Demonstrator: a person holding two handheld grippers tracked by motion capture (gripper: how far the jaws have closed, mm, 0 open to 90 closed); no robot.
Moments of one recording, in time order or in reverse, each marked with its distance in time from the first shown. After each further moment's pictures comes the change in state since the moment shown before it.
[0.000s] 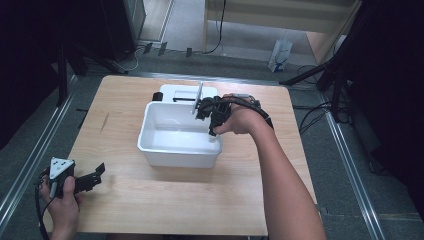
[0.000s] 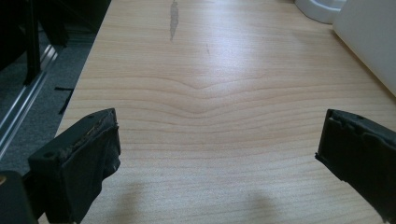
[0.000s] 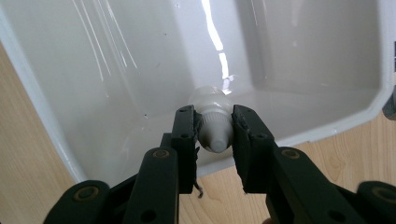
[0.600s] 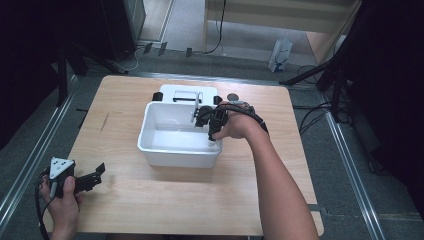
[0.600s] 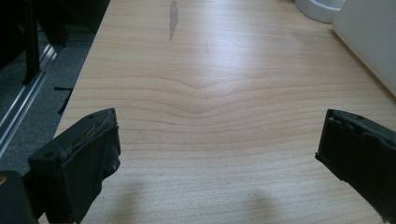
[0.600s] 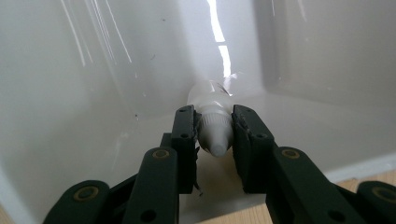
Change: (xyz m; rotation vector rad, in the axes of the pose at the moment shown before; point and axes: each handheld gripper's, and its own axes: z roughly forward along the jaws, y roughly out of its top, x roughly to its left) left arm 0.000 0.000 0.000 -0.001 -0.002 0.000; right arm 0.002 0.001 0.033 0.039 -0.002 -0.048
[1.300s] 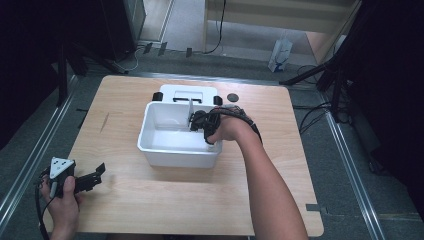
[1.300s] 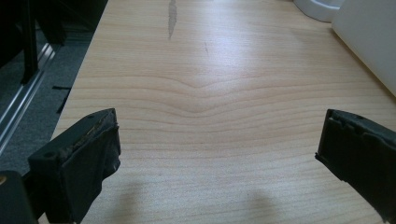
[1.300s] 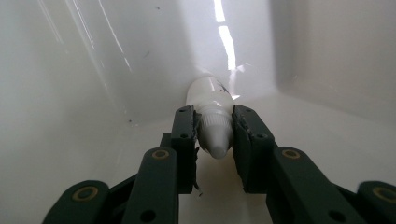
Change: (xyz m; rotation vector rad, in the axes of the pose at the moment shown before) left arm 0.000 0.000 0.000 0.011 -0.007 0.000; right arm 0.001 0.015 0.026 0.094 0.001 0.007
